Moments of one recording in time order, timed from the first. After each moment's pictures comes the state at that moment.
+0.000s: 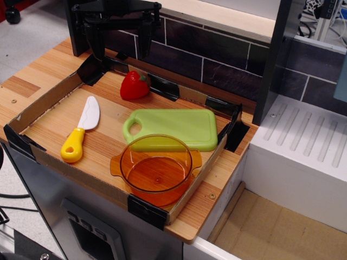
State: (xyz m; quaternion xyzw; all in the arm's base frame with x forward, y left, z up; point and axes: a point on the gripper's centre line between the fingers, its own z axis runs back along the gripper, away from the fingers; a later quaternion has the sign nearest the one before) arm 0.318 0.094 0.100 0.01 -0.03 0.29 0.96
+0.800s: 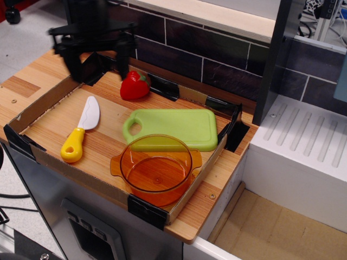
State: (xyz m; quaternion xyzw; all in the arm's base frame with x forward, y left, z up) arm 0.274 0.109 0.082 -0.03 0.01 0.28 0.96
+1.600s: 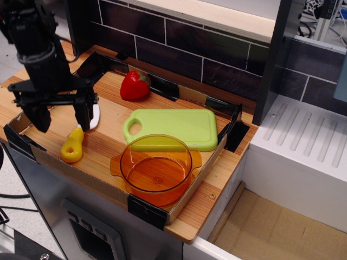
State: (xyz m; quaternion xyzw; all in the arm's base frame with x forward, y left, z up) arm 0.223 0.126 0.033 -0.02 -0.03 0.23 0.97
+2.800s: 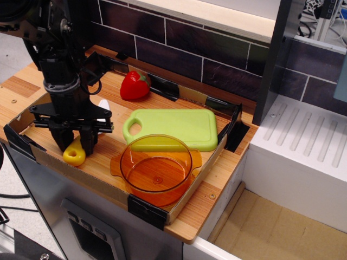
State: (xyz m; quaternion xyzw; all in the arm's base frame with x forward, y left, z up) arm 0.218 0.117 0.001 0.01 0.00 0.21 0.98
